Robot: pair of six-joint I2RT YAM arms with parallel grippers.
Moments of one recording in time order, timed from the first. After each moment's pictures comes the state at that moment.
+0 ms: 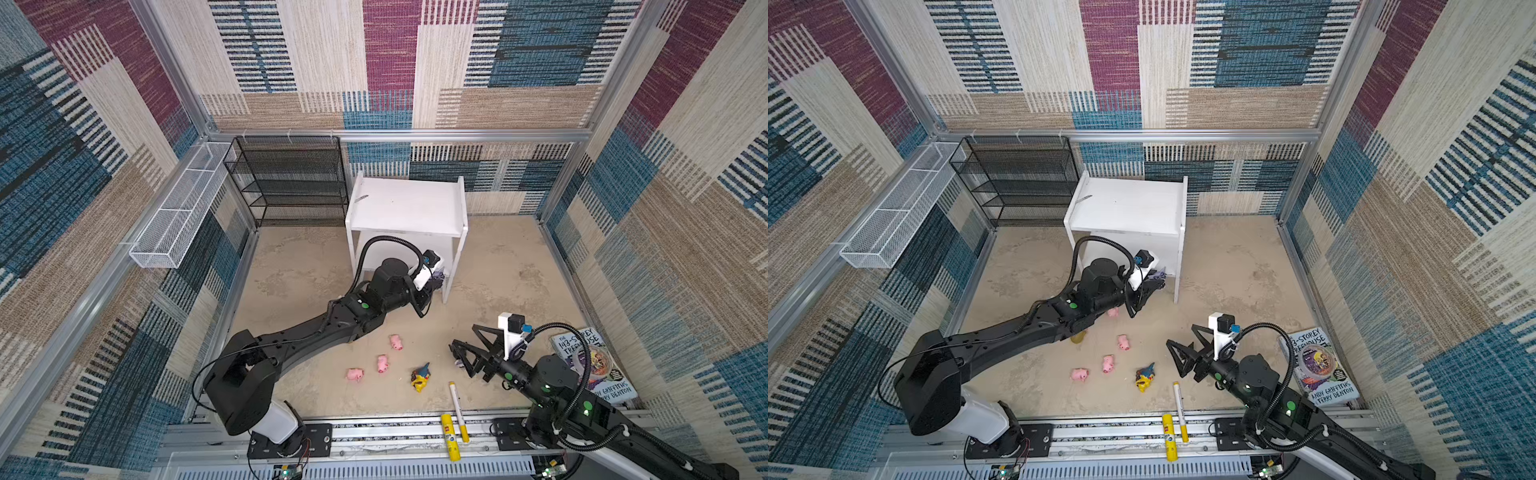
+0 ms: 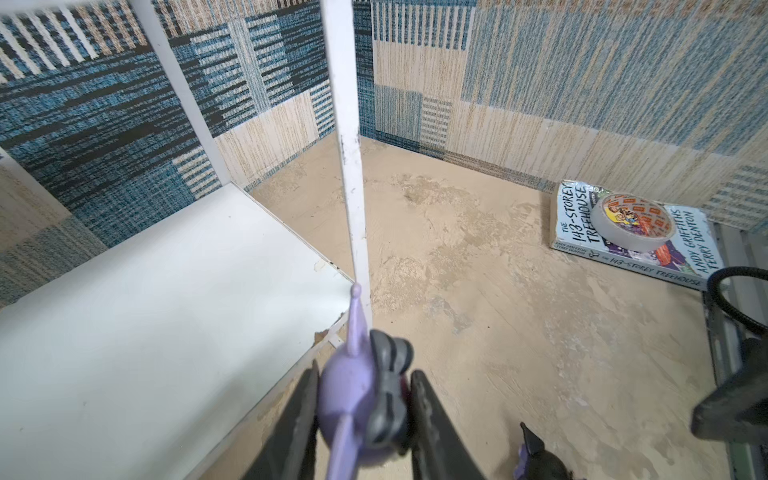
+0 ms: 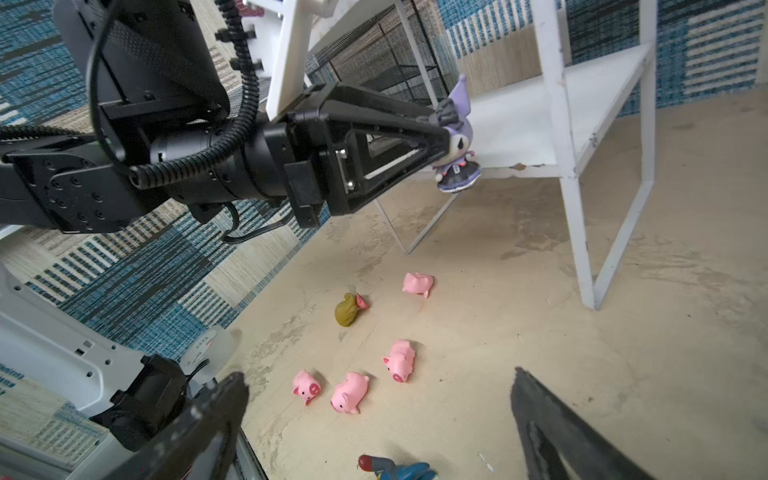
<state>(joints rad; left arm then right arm) -0.83 1.56 1.10 0.15 0.10 0.11 0.97 0.18 0.25 -0.17 0.20 0.52</state>
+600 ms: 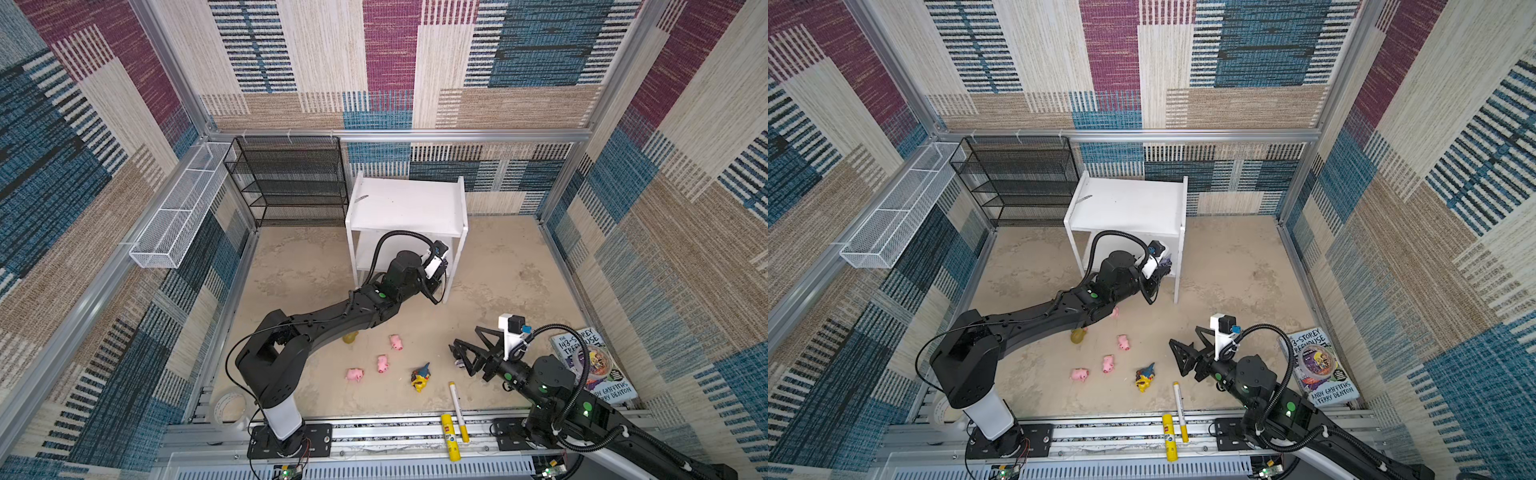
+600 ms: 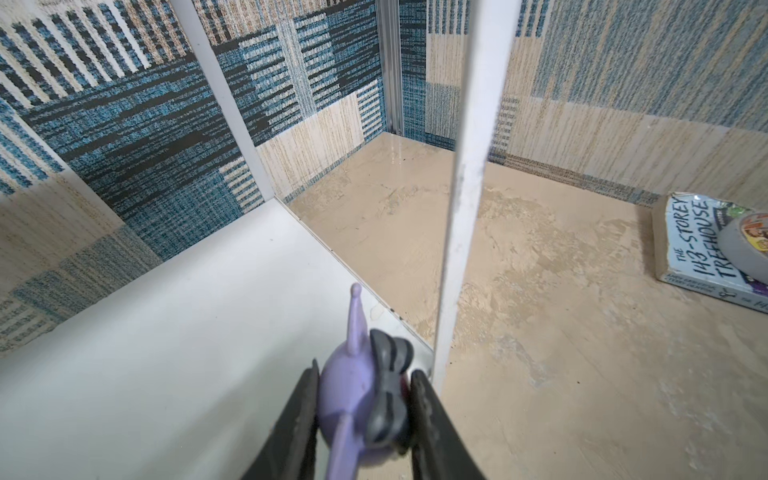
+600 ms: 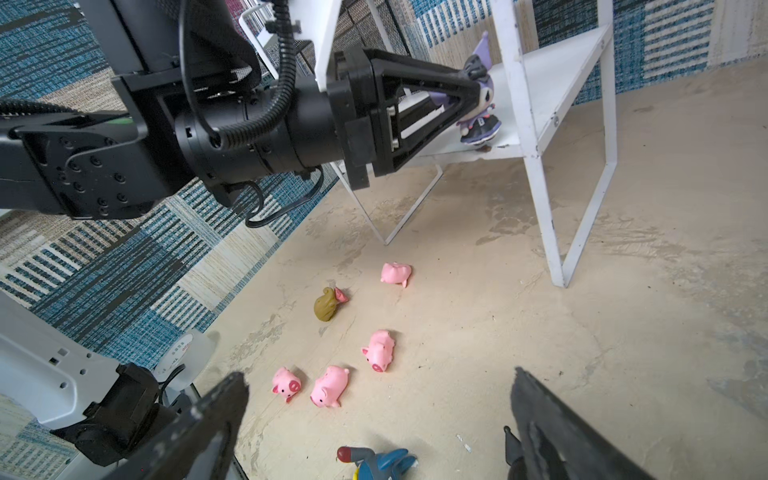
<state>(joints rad) -0.82 1.74 1.21 0.23 -0.02 0.16 0.97 0.17 0.24 -0.21 0.24 0.54</state>
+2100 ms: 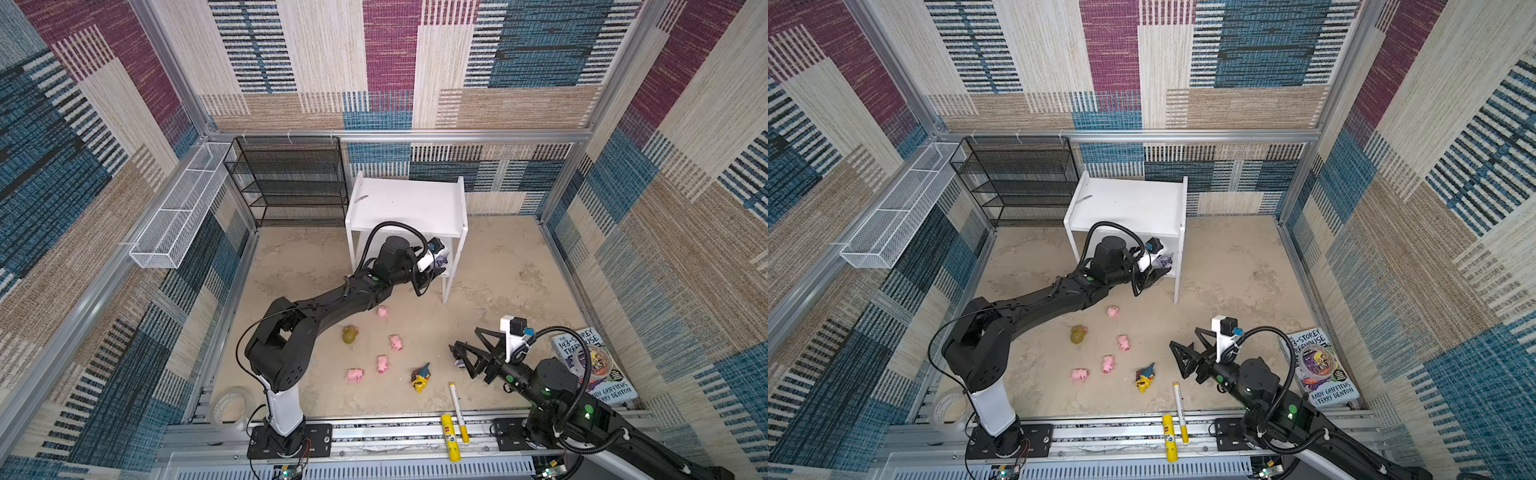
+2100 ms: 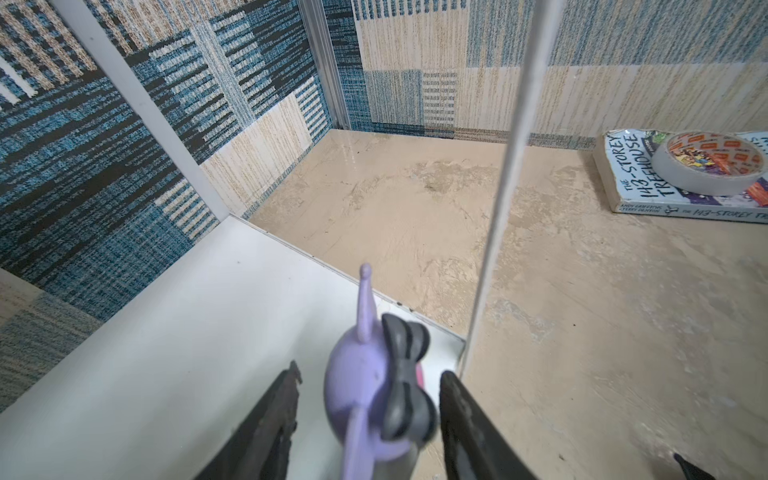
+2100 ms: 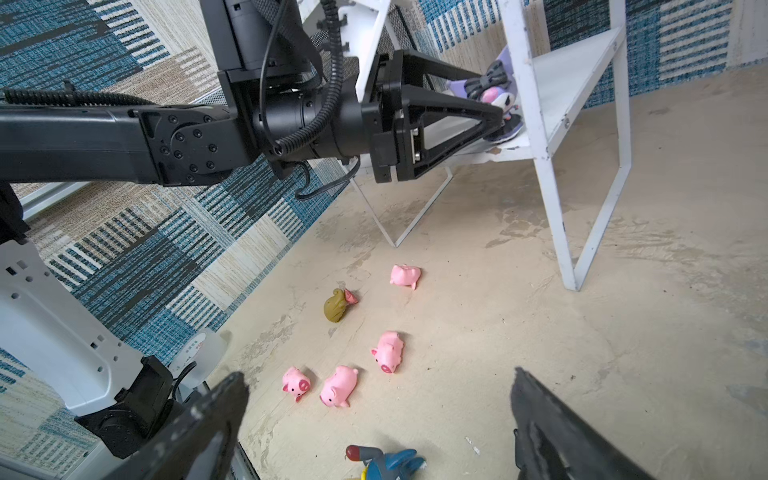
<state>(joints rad) -0.69 1.83 1.30 0.18 0.32 0.34 0.97 0.12 0.22 -0.21 0.22 0.53</state>
